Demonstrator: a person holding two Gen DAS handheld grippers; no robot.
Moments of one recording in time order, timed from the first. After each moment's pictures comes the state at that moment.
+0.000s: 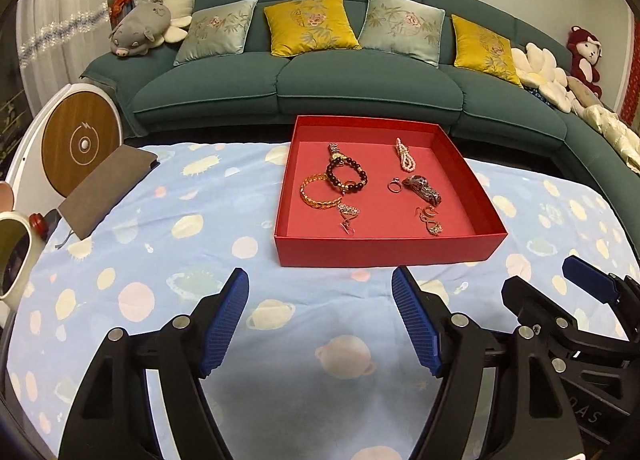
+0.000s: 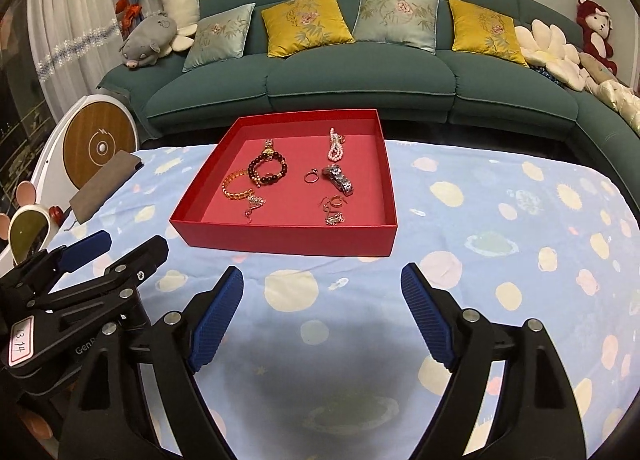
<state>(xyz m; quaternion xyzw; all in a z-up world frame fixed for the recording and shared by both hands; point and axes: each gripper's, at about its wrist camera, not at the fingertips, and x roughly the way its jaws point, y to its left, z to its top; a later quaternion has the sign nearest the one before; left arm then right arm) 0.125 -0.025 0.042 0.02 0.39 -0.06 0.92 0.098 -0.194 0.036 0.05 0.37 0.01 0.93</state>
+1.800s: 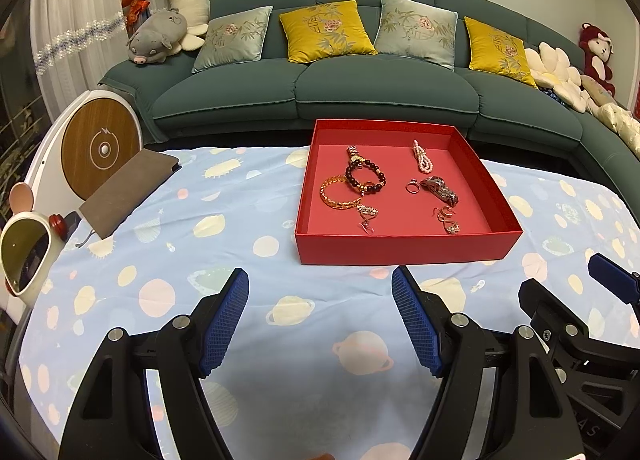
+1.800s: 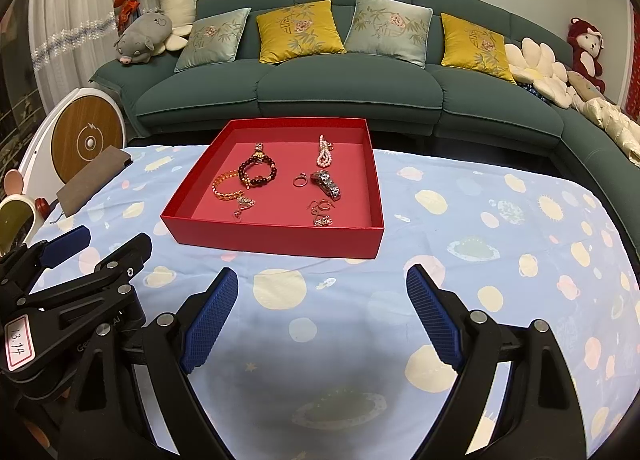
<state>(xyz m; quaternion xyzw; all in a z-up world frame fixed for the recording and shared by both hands) 0.115 -0.026 0.045 0.04 0.38 -0.03 0.93 0.088 -0.187 0.037 0.02 0.36 -0.02 0.93</state>
